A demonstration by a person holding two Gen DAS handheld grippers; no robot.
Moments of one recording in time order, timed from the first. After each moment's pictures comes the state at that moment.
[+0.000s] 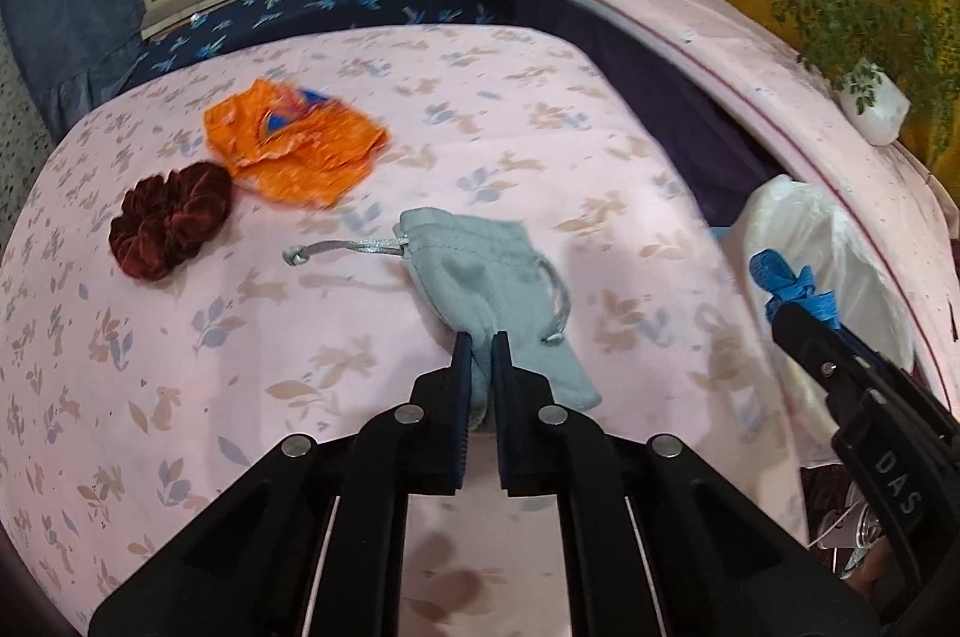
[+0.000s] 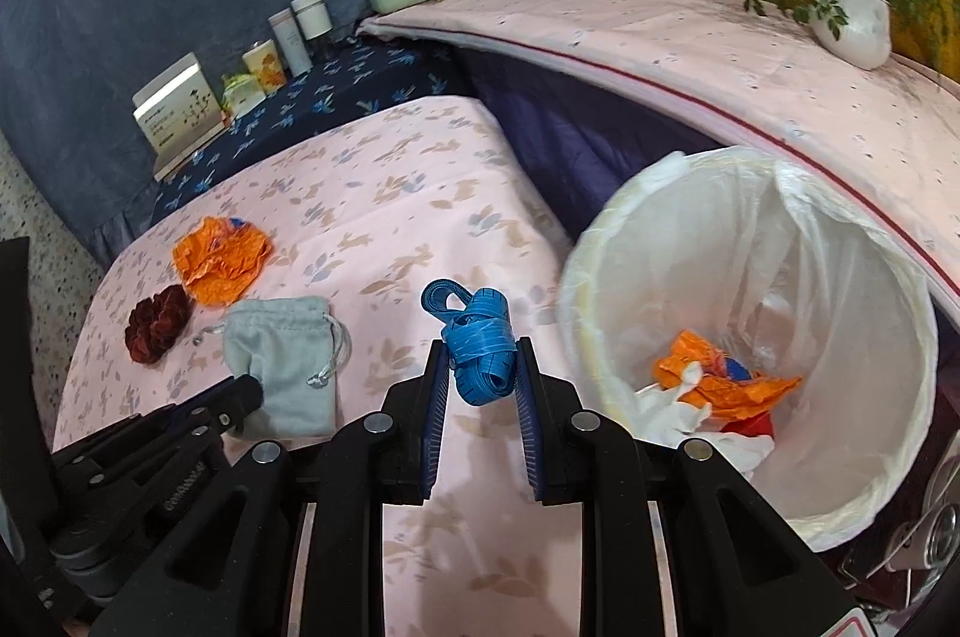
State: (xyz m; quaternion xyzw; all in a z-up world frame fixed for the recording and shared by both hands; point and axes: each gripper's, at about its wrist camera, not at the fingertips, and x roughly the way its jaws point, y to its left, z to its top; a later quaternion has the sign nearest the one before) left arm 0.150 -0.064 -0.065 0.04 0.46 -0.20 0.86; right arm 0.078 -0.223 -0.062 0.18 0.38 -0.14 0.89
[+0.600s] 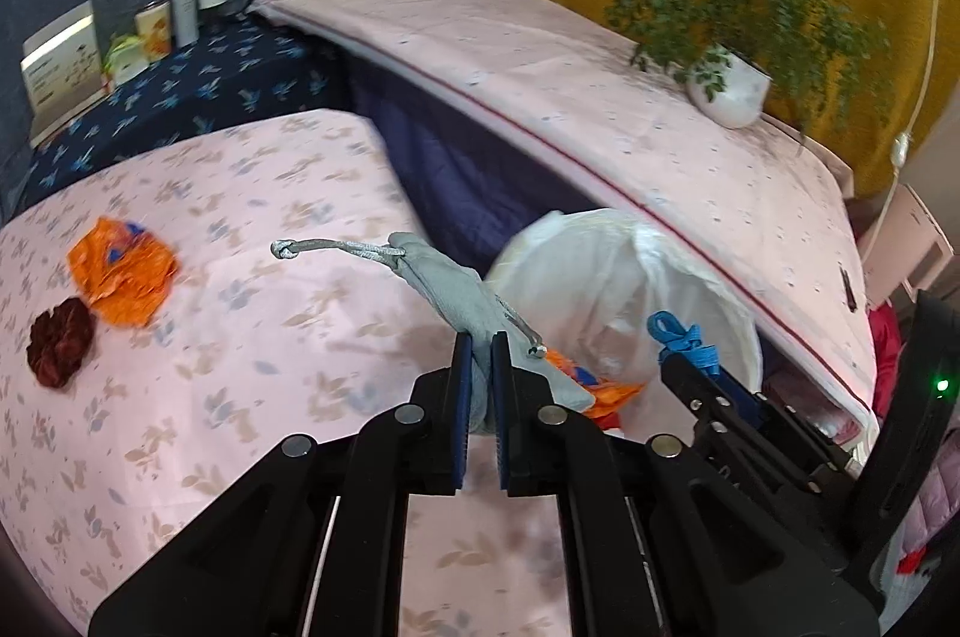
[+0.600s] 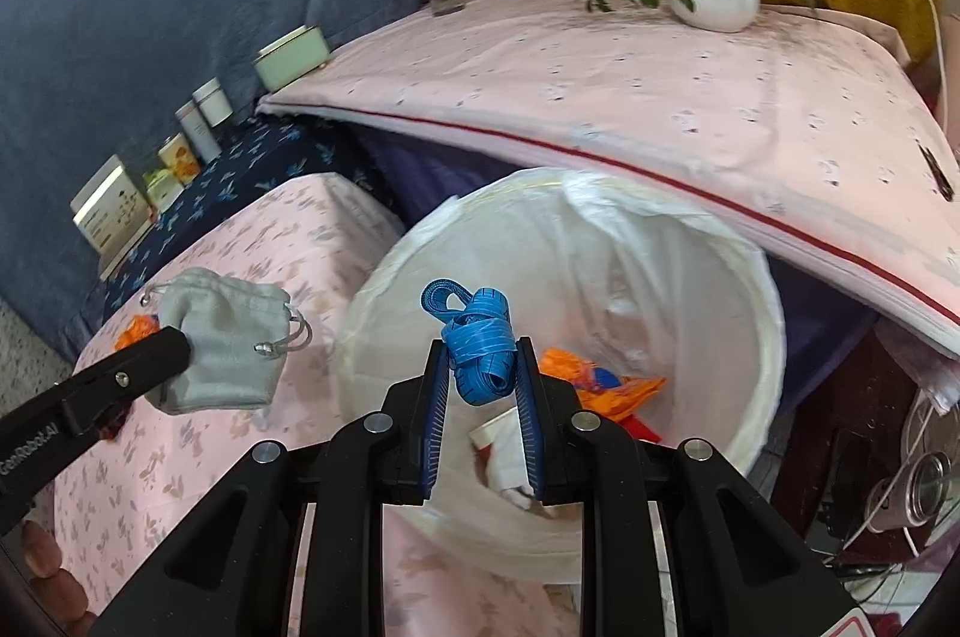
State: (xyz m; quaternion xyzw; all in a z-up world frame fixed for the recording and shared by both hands) left arm 0.102 -0.173 0.003 0.05 0.42 -0.34 0.84; right arm 0.009 -0.323 -0.054 0.24 0.34 -0.24 0.88
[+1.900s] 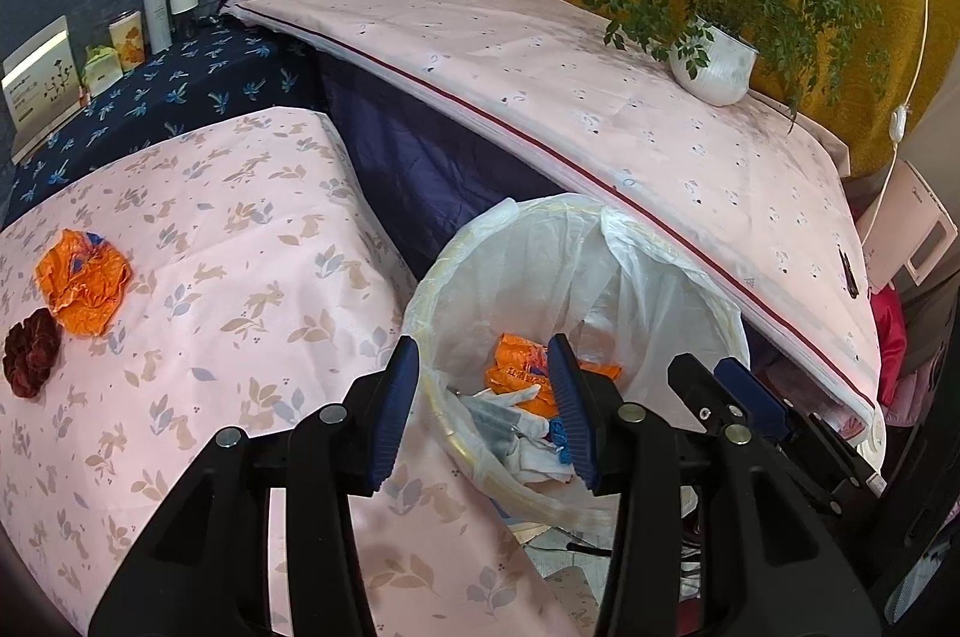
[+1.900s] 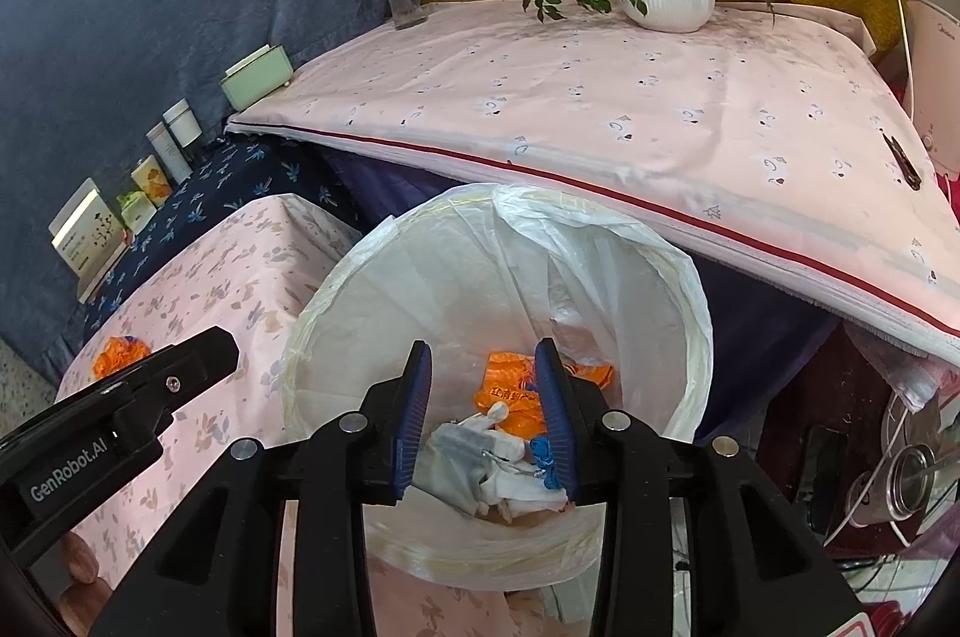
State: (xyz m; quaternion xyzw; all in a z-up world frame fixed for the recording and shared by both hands) left arm 0.092 -0.208 -0.010 0.07 0.42 -0.34 0.84; right arm -0.007 -0.342 -0.053 0.24 0.33 -0.27 0.87
